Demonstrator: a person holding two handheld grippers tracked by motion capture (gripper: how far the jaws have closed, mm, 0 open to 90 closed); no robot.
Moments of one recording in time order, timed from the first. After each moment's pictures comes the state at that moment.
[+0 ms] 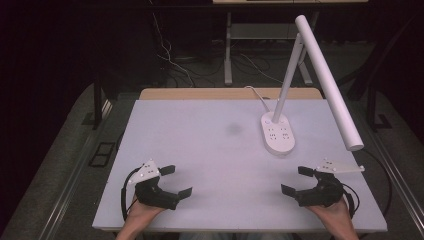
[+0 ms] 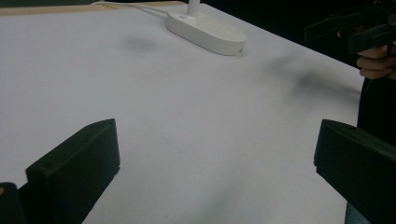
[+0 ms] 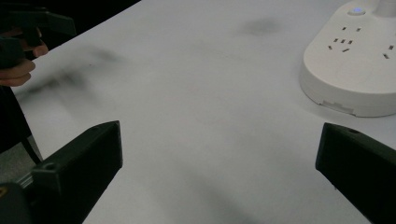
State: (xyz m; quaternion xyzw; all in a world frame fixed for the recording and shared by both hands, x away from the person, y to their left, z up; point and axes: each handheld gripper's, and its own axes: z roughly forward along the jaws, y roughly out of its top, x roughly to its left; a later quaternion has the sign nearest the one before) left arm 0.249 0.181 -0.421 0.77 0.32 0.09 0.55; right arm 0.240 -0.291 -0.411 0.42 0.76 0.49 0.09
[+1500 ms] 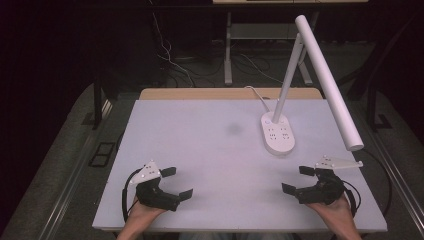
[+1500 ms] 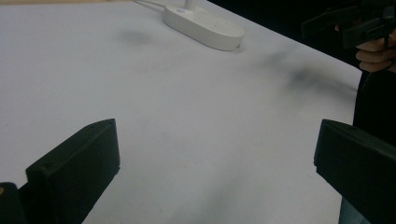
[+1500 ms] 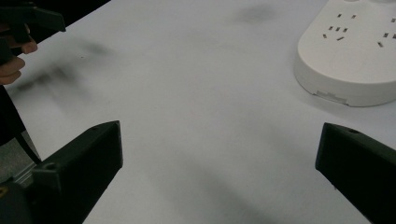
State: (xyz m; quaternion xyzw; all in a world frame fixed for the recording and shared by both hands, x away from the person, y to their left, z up) left arm 0.247 0.179 -0.424 0.77 0.32 0.08 0.55; right arm 0.245 -0.291 -0.405 0.43 0.77 0.46 0.08
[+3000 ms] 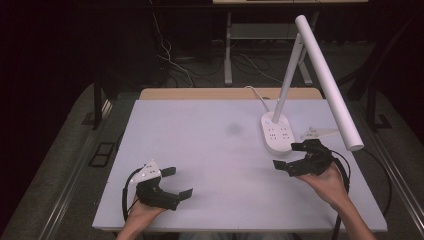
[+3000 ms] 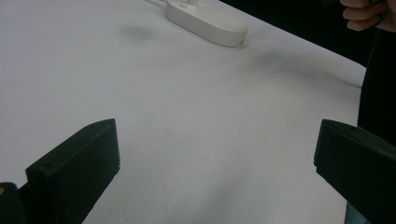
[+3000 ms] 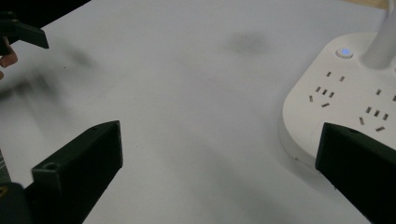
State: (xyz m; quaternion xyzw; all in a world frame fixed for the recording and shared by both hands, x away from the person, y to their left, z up) left arm 0.250 0.180 -0.427 0.77 0.33 0.07 0.54; right arm 0.304 -0.268 -0.365 0.41 0.80 0.43 0.08
